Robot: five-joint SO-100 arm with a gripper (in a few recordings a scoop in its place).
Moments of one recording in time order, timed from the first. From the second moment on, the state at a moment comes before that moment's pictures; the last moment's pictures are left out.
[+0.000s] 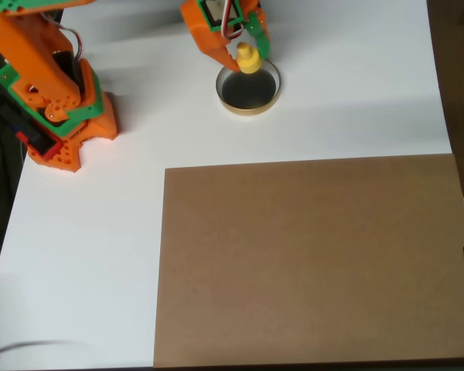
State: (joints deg) arm -62.6 98.7 104.3 75.3 -6.5
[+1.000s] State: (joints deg) arm -65.5 98.7 114.6 66.2 -5.2
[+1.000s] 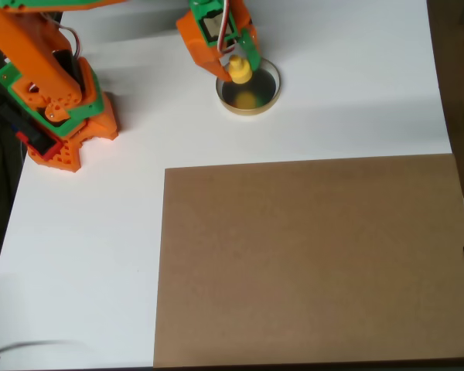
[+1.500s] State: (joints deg) arm -64.7 98.8 114.6 66.7 -6.8
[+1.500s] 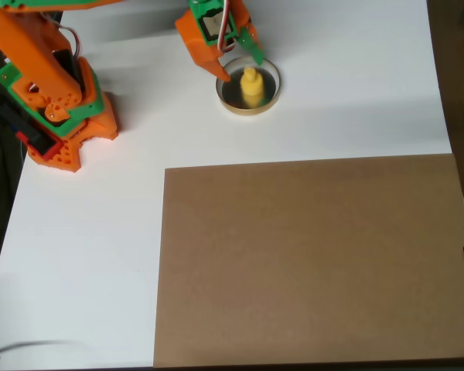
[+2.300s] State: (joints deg) arm -50.8 108.5 108.0 80.7 -25.9
